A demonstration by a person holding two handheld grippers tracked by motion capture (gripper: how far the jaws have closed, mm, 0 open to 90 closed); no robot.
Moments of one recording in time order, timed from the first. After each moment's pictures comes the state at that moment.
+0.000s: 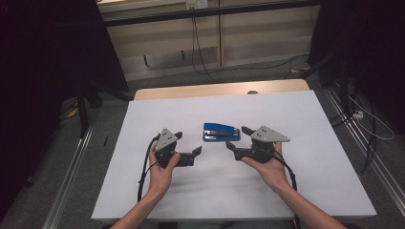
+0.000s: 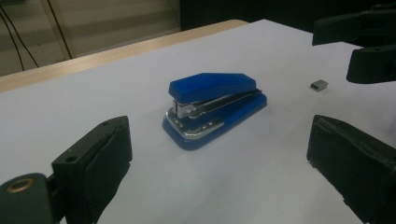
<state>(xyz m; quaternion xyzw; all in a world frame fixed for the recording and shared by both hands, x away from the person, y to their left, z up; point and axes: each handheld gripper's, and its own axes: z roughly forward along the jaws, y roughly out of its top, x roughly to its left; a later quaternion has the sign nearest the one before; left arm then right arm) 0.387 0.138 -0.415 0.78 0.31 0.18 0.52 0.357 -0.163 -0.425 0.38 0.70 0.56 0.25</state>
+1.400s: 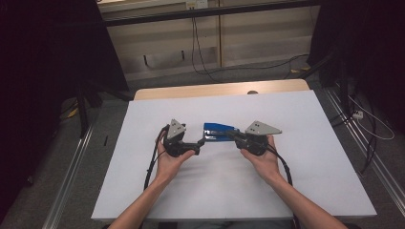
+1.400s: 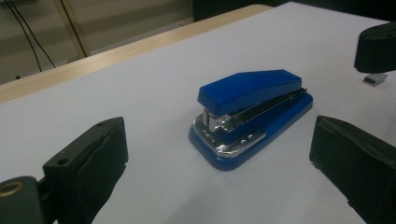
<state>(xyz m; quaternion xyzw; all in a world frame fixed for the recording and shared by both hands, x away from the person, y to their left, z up) 0.429 0.119 -0.429 0.79 0.31 0.20 0.48 0.383 -0.157 -0.435 0.37 0.71 0.56 0.22</state>
